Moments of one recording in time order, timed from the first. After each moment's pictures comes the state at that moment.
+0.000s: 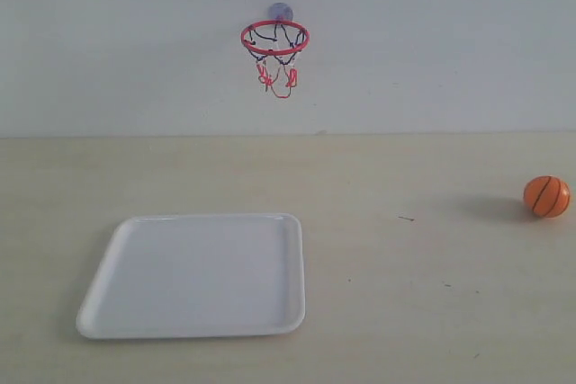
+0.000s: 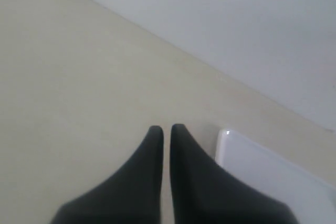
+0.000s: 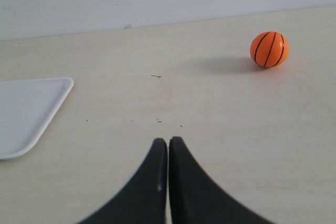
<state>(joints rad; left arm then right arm) 0.14 0.00 -0.01 0.19 0.31 -0.64 0.23 0.00 0.00 -0.05 0.35 0.20</state>
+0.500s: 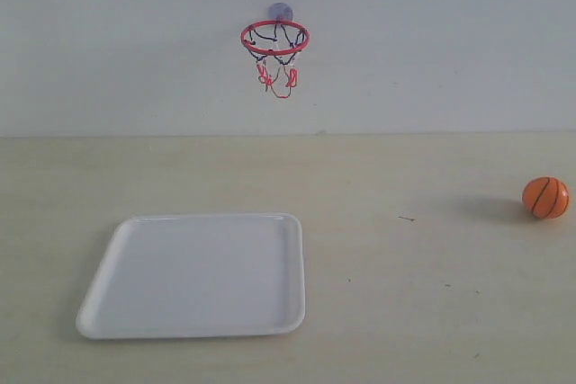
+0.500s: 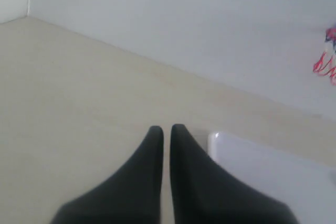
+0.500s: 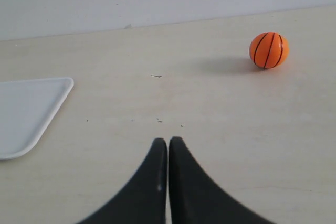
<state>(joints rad) 0.09 0.00 0.00 0.16 0.24 -0.48 0.23 0.00 0.00 -0.04 0.35 0.20</state>
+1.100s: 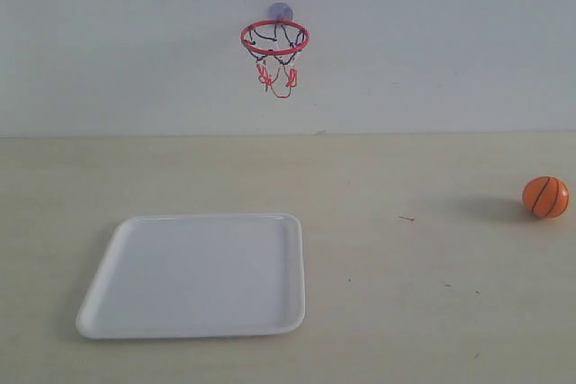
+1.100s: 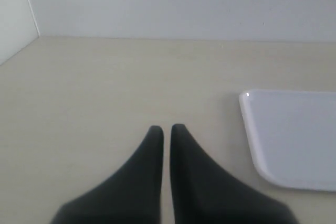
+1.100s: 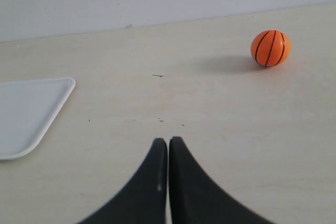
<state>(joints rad) 0.09 0.00 0.00 0.12 0.31 -0.11 0.23 0.00 0.00 -0.03 0.35 0.20</state>
